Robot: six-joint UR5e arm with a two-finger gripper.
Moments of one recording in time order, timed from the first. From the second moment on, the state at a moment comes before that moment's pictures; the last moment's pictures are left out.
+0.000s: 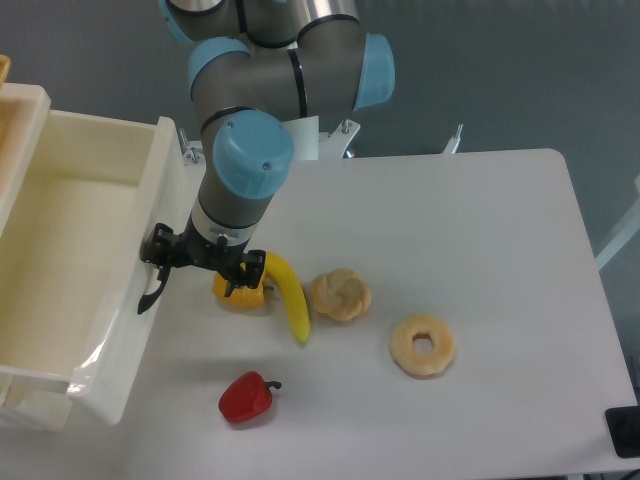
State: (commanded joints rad) arm 2.28 -1.86 -1.56 -1.31 1.20 0.34
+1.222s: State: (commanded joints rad) arm 2.58 -1.92 -1.48 -1.23 1.31 0.77
